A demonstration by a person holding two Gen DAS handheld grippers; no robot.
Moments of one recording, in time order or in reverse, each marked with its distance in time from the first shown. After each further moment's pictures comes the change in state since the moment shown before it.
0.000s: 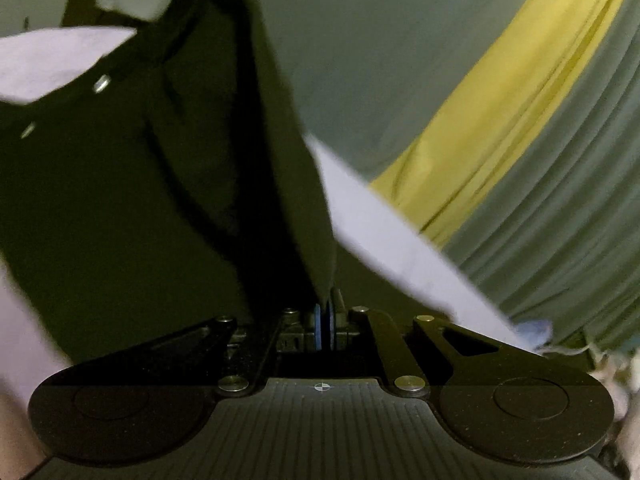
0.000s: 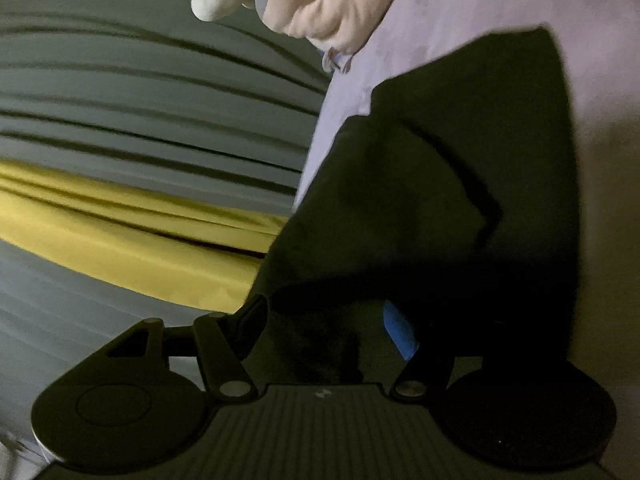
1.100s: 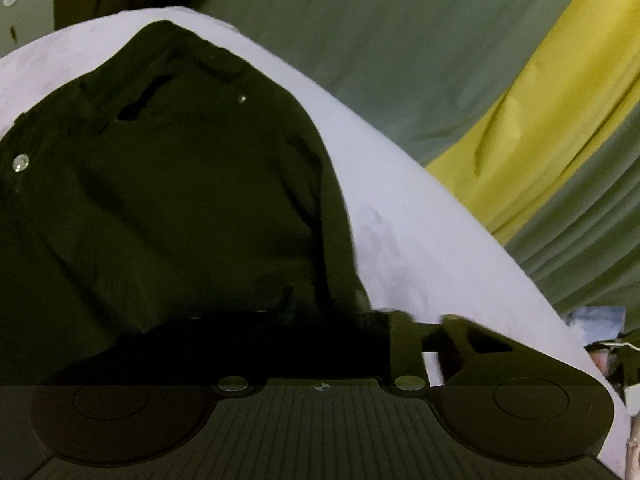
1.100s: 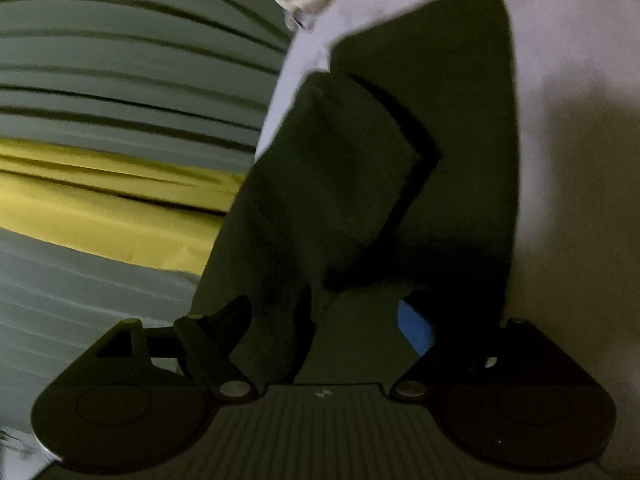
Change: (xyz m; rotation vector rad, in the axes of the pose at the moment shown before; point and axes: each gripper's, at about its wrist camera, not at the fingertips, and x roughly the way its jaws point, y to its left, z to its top) left arm 0.149 -0.035 0.128 0.022 0.201 0.161; right arm -0.004 0.000 -0.014 0.075 0.146 -0.079
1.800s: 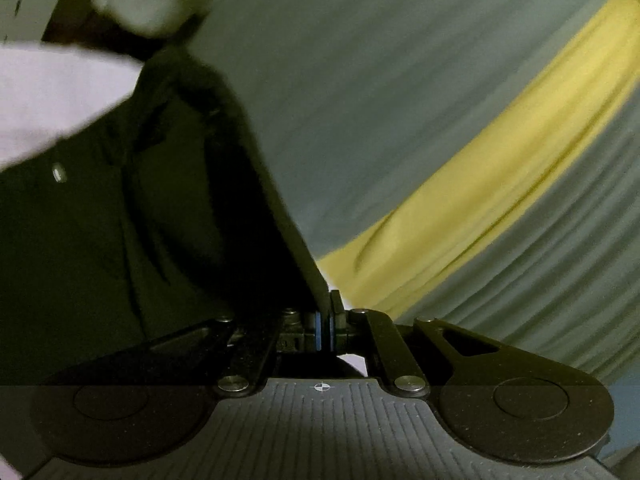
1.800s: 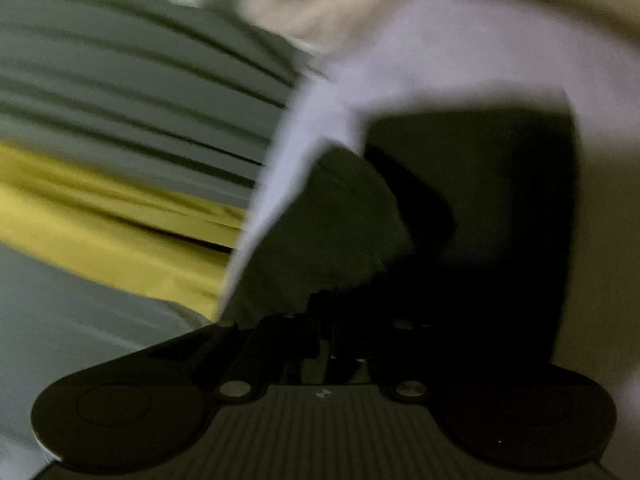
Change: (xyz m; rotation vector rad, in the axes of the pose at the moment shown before) left arm -0.161 0.050 -0.065 -0.155 -0.344 -0.356; right arm -0.017 0.060 0.044 -0.236 -0.187 0.019
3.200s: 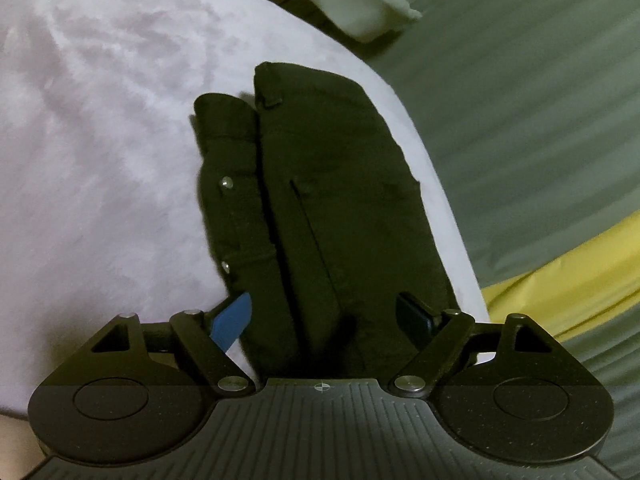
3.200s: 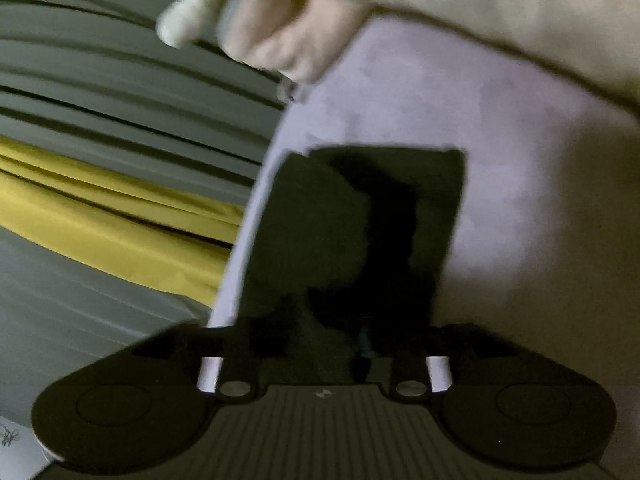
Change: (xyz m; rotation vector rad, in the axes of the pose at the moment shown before) left arm -0.085 0.134 -0.048 -0.346 -0.018 0.386; right arm -0.013 -0.083 0.000 0.116 0.105 -0.021
